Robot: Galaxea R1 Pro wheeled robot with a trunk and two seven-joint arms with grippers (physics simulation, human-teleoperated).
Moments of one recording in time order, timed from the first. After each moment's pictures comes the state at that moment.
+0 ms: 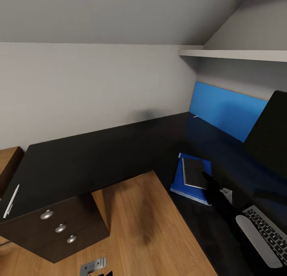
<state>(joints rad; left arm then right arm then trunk) 0.20 0.00 -0.19 -1.52 0.51 0.54 0.33 -0.29 -0.26 0.10 -1.41 -1.68 0.05 -0.14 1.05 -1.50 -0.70</state>
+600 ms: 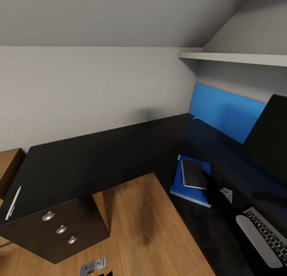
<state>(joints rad) 0.20 0.00 -0.19 -1.52 0.51 0.54 0.33 -0.29 -0.26 0.10 -1.41 -1.68 0.05 -0.14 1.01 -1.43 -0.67</state>
